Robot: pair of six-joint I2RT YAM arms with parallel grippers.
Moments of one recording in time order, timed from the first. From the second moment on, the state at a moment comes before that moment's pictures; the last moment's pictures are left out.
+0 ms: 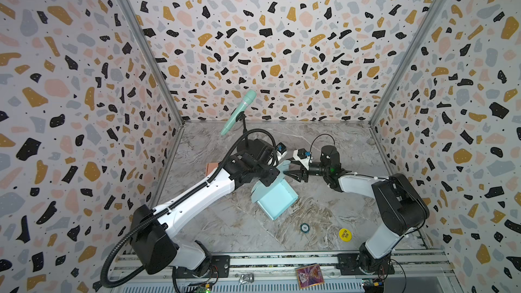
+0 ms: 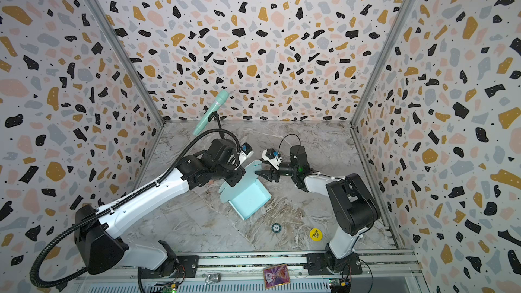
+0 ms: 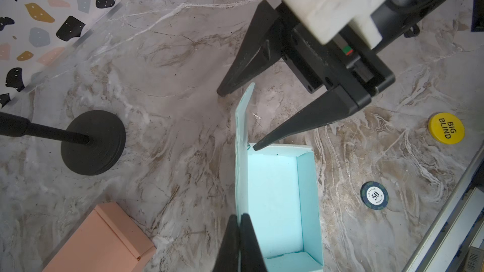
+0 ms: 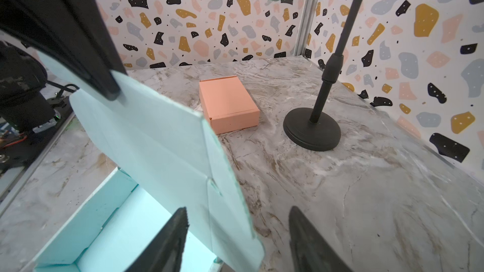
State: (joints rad) left arm -0.75 1.41 1.28 -0.71 0.03 0.10; right arm 0.43 1.69 0.81 0.53 -0.91 -0.34
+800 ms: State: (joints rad) left arm -0.75 1.44 1.27 -0.71 0.01 0.12; right arm 0.45 1.72 0.84 0.38 -0.89 -0.45
